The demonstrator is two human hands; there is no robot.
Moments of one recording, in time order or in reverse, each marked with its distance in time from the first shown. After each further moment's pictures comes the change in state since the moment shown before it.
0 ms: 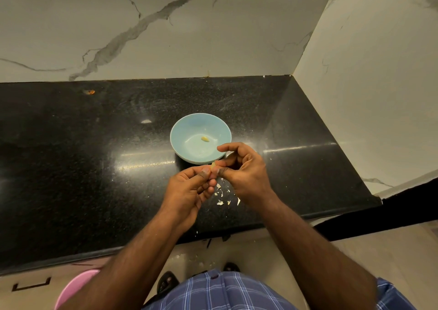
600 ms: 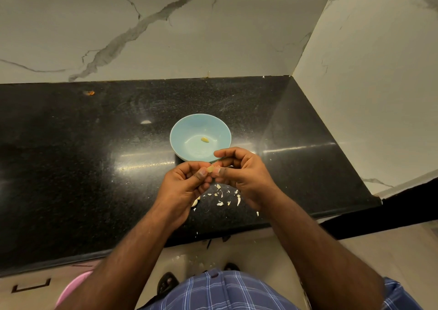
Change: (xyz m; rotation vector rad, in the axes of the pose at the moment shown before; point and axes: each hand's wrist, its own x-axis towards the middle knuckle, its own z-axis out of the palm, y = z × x) left_hand 0.003 0.010 -0.011 0.065 -0.061 0.078; right_hand 0.004 -0.002 -0.009 0.235 -0.123 0.252
